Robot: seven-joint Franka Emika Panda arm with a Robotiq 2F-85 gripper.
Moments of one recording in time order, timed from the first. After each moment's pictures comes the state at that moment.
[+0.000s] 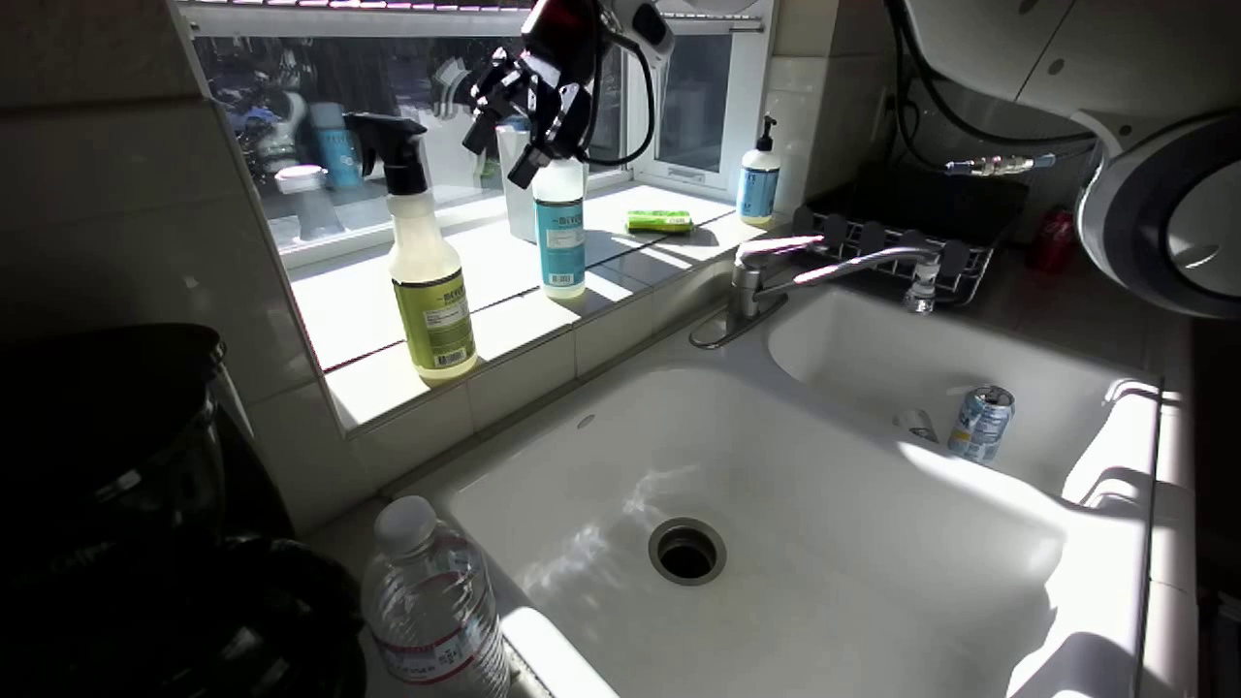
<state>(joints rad) 0.02 0.89 0.22 -0.45 0.39 1.68 1.75</state>
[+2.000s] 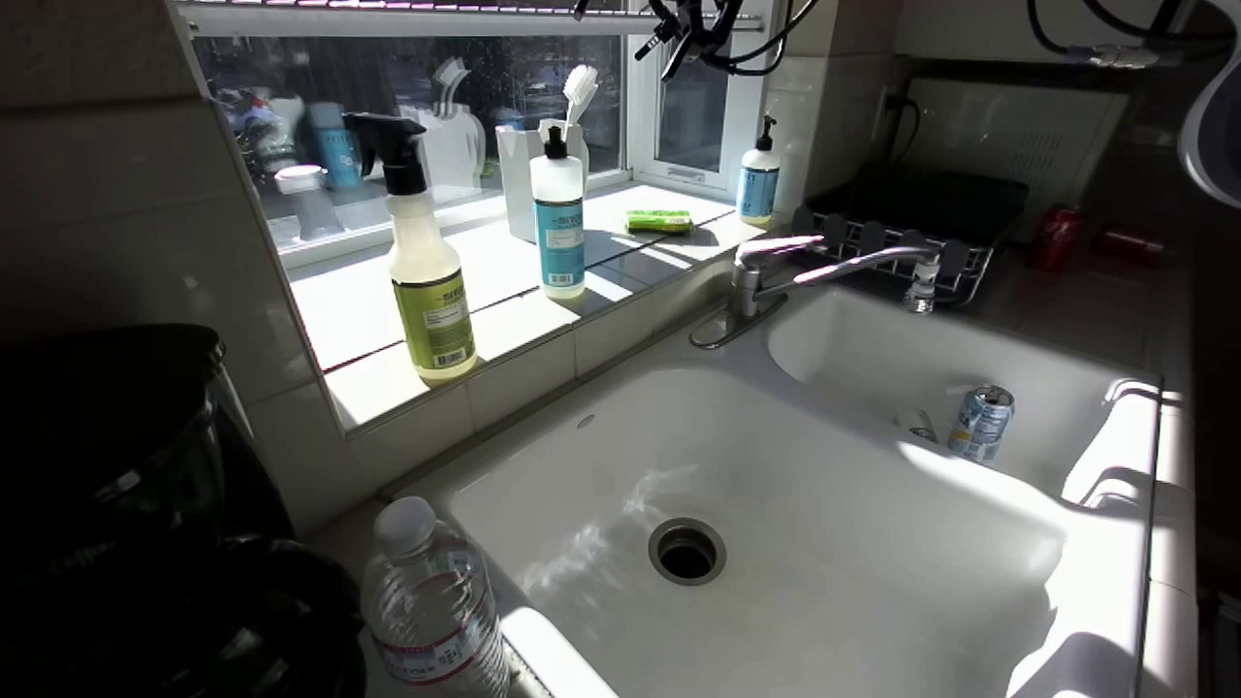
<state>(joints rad) -0.15 0.71 0.22 -0.45 0.49 1.33 0.86</state>
